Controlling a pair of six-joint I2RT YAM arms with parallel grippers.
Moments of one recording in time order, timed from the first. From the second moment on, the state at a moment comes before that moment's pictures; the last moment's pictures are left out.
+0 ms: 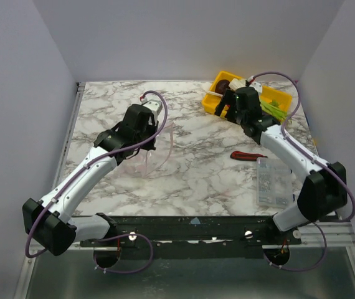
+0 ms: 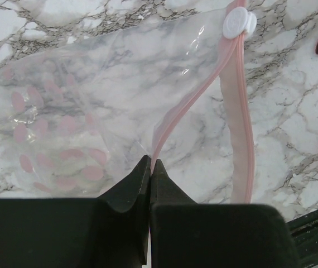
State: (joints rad) left arm -0.58 1.23 1.19 -0.68 -0.10 -0.20; right arm 0.45 1.46 1.21 -0.25 0.27 0.58
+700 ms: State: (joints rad) left arm -0.54 1.20 1.15 -0.64 0.18 -0.26; right arm 0.25 2.12 1.75 -0.22 0.39 0.36
